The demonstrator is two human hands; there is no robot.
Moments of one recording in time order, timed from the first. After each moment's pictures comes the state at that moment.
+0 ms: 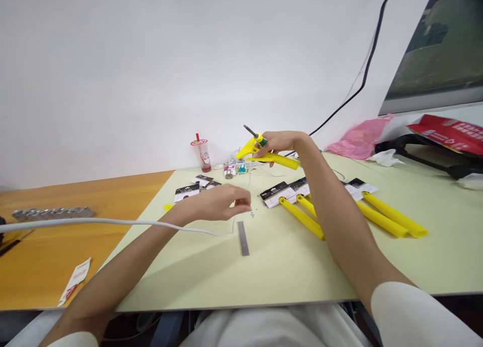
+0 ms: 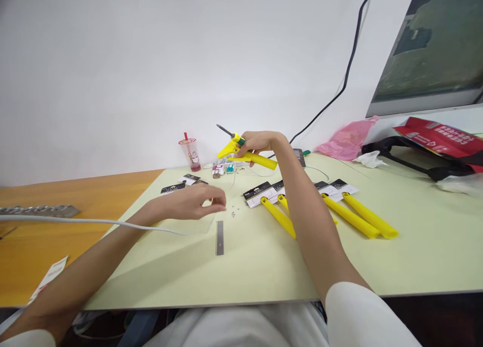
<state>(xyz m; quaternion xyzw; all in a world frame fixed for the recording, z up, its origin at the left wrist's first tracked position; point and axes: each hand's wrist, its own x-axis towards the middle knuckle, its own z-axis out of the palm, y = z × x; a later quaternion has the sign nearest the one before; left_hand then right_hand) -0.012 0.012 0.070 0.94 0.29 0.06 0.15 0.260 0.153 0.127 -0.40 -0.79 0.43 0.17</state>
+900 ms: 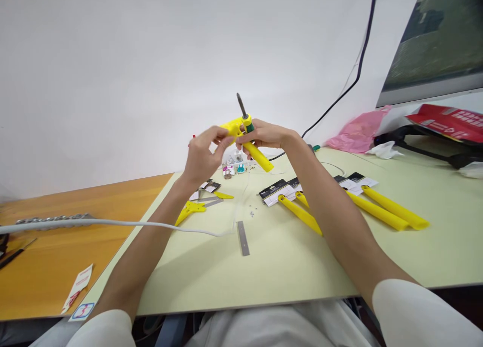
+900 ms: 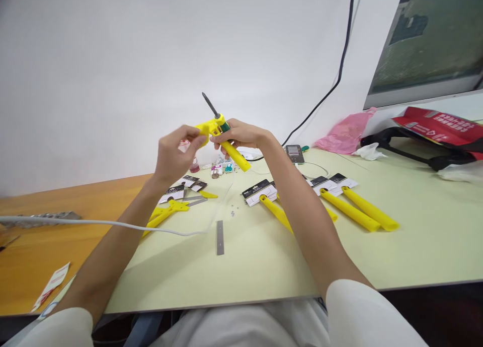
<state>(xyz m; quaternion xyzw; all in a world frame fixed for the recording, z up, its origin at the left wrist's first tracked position) -0.005 0.070 0.110 0.81 0.23 0.53 -0.10 0.232 0.142 0.130 -0.19 -0.79 0.49 0.31</state>
